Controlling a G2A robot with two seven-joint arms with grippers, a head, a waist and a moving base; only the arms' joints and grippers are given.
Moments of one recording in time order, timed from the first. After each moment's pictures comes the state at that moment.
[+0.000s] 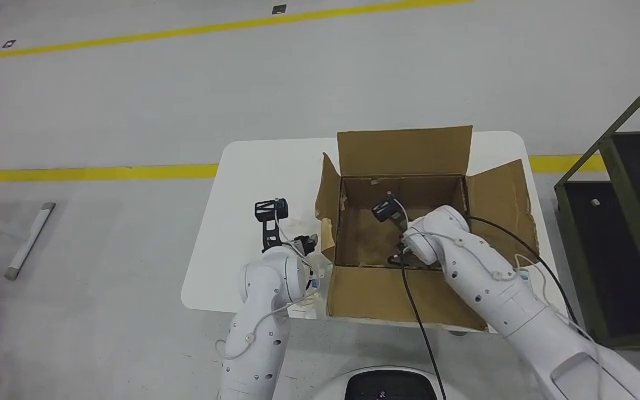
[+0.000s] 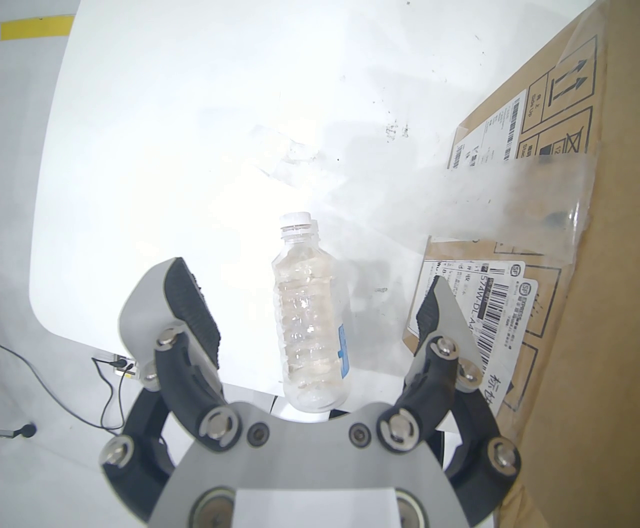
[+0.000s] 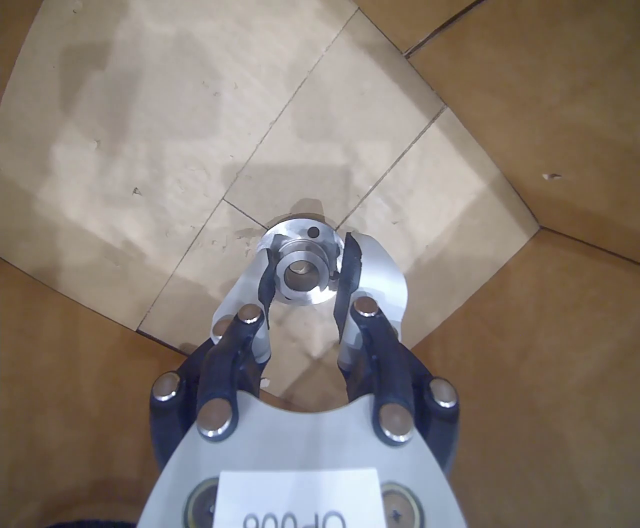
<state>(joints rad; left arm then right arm) 1.09 -1.52 -1.27 -1.68 1.57 0.34 -1.15 -0.74 -1.39 0.92 -1.15 -1.27 0.01 1.16</state>
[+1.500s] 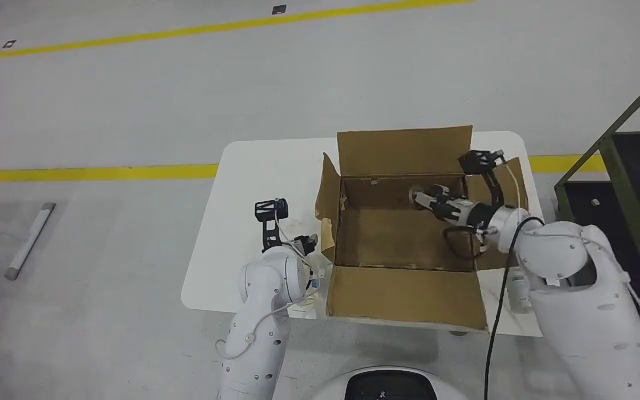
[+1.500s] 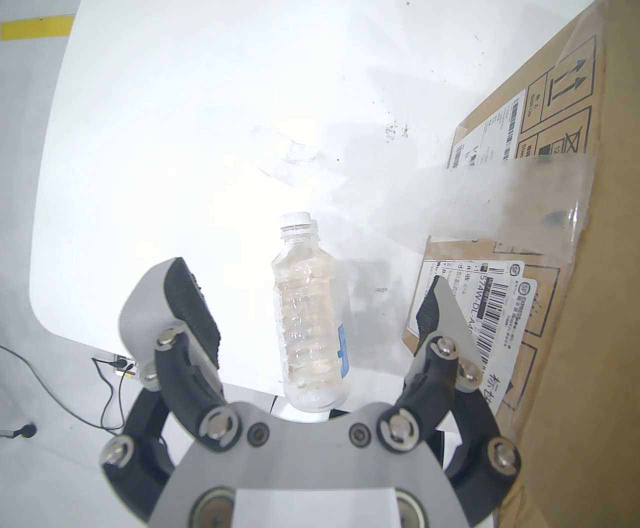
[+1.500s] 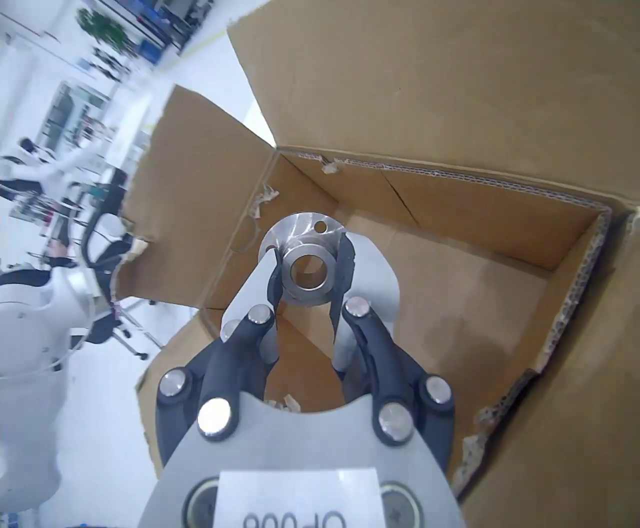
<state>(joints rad) 1.09 -1.52 -1.27 -1.68 1.57 0.34 -1.15 -1.16 -1.32 1.57 -1.72 -0.53 -0.12 0.90</state>
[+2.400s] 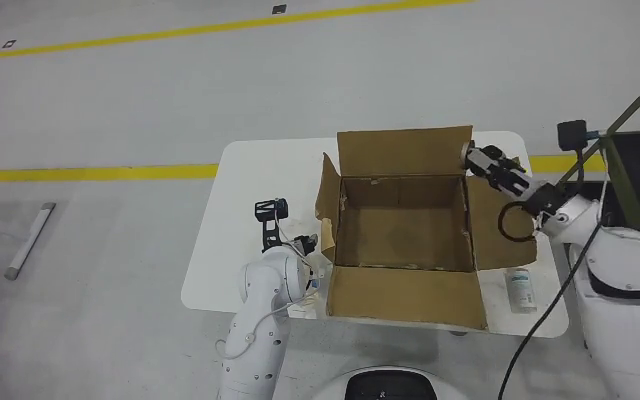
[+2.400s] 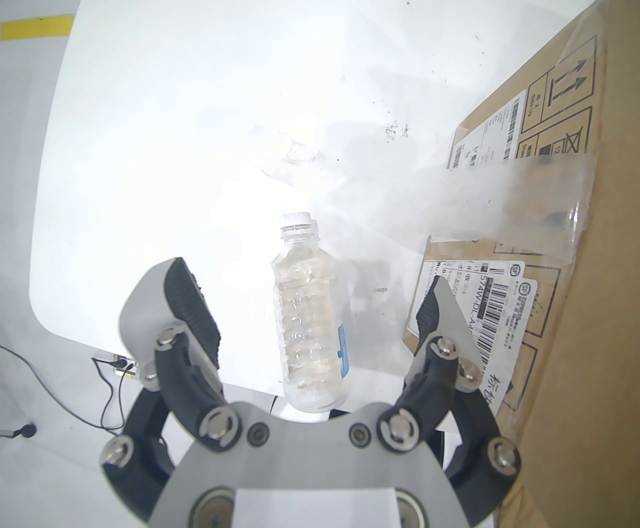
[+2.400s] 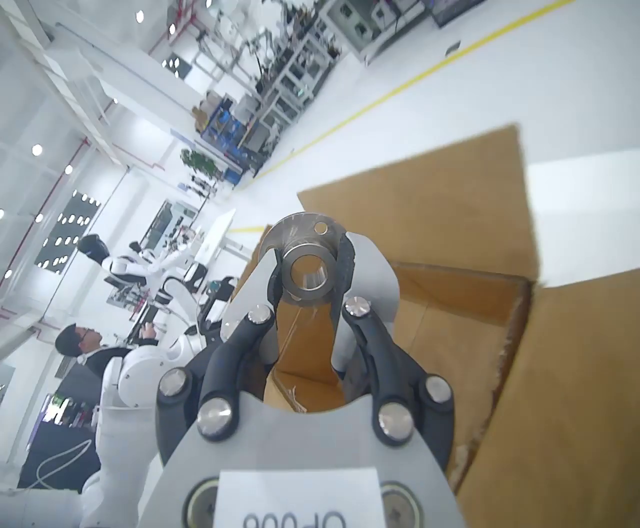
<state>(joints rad) 1.09 -1.52 -1.27 -1.68 1.57 0.34 -1.15 -1.24 -1.29 1.81 -1.88 -0.33 -0.12 0.74</state>
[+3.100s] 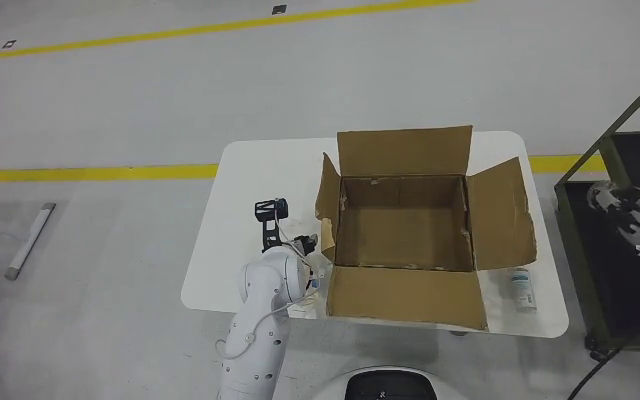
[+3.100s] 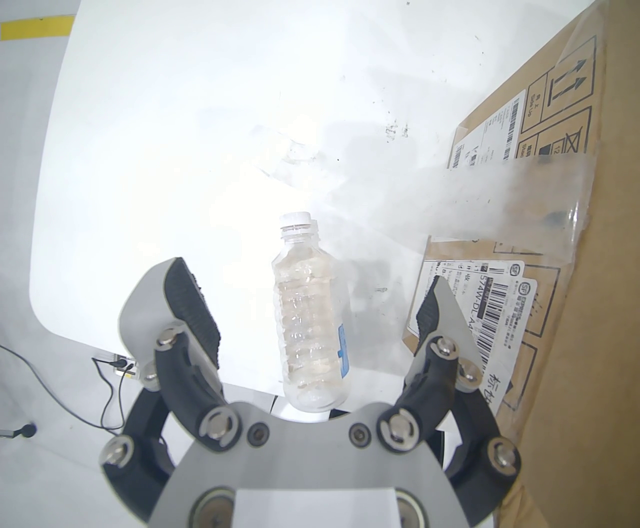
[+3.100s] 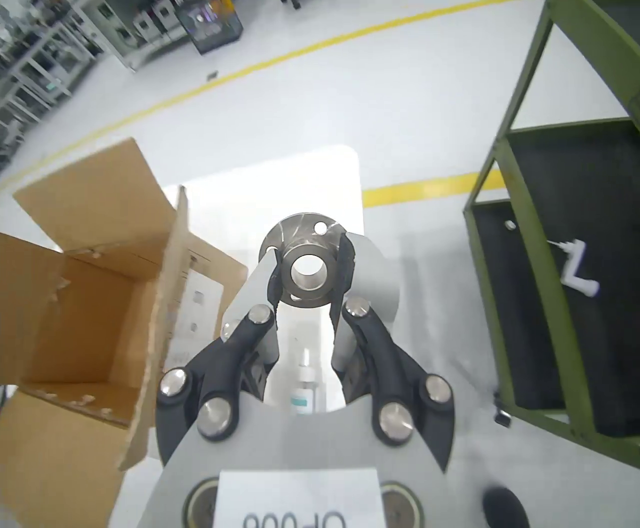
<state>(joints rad) 1.09 -1.52 -1.27 -1.68 1.57 0.34 -1.15 -1.51 -1.23 2.10 -2.00 -0.85 -0.08 0.84</state>
